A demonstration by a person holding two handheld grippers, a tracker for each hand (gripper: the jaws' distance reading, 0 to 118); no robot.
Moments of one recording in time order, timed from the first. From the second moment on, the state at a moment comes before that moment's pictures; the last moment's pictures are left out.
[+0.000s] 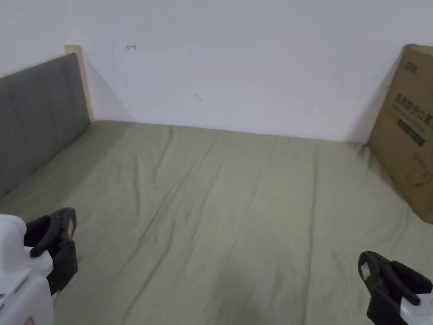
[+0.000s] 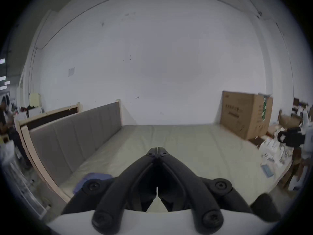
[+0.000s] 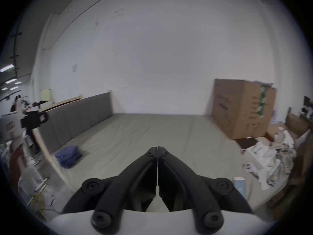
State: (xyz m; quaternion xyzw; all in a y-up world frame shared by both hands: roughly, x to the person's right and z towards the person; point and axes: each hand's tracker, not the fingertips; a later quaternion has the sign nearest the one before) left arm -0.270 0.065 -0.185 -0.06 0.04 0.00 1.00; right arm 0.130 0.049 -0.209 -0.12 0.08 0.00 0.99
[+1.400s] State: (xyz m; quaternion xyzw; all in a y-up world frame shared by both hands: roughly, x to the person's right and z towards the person) left arm -0.187 0.042 -0.167 -0.06 0.04 -0.02 1.00; right arm 0.177 0.017 -0.172 -0.12 -0.01 -0.01 0.99
